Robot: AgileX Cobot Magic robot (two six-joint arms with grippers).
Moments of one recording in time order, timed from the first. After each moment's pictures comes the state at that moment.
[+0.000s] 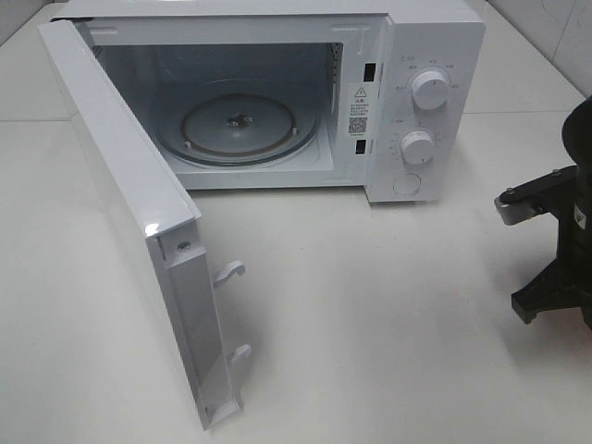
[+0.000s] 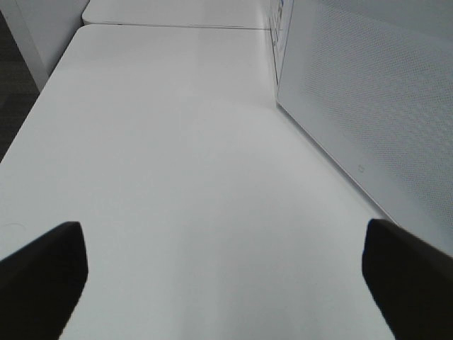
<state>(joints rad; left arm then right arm) 0.09 -0.01 -0.52 -0.09 1.09 0.06 0.29 1.68 -0.79 -0.44 0.87 0.40</state>
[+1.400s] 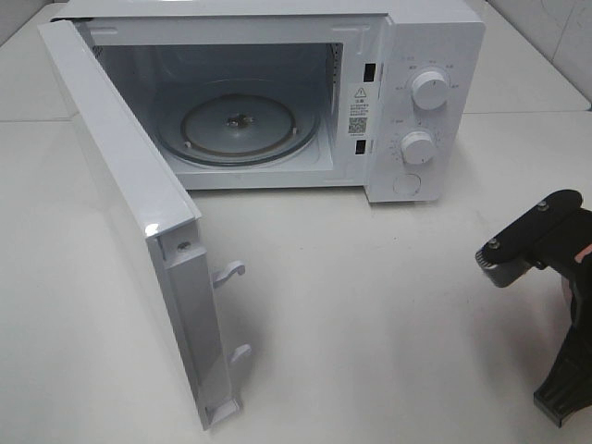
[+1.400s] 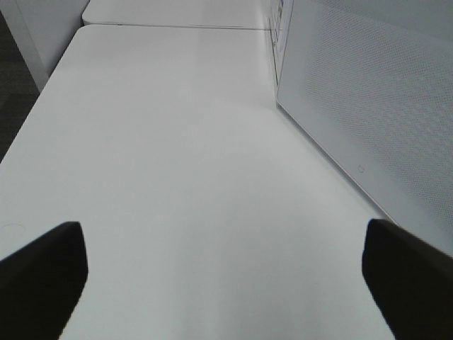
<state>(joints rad) 0.09 -0.01 -0.52 -0.09 1.09 0.06 0.72 1.37 -0.63 -0.45 1.06 0.51</state>
